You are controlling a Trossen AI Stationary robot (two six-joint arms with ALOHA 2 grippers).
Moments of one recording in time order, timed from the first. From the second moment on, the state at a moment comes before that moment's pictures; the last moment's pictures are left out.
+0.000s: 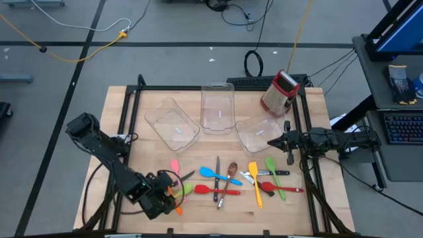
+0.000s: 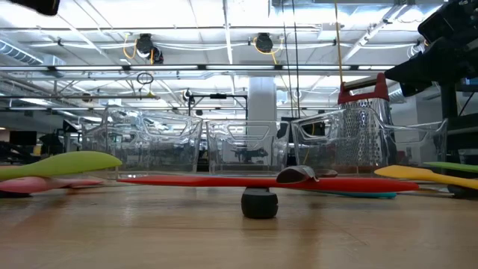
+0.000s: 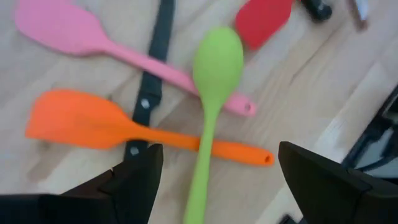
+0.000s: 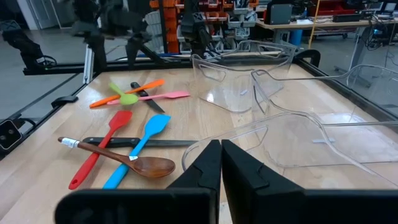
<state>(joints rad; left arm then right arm) -0.80 1.61 1.08 -0.73 -0.27 -1.55 0.13 0.01 0.14 -0.28 0.13 0.08</state>
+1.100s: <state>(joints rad) -0.86 1.73 1.09 -0.65 -0.18 -1.57 0.13 0.01 0.14 -0.28 0.13 0.06</state>
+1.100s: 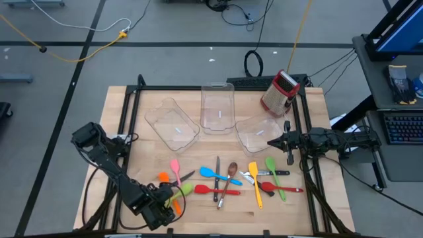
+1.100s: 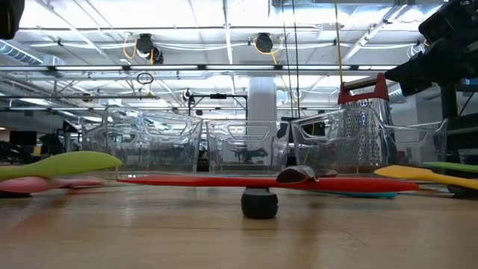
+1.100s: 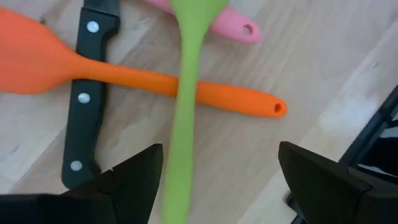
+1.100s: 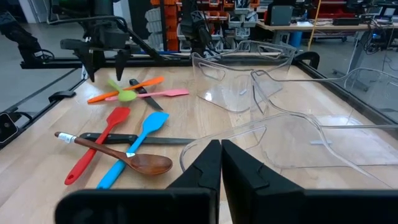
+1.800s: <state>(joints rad) -0.86 1.73 1.09 -0.67 -0.18 -1.61 0.13 0.01 0.14 -0.29 0.13 0.06</state>
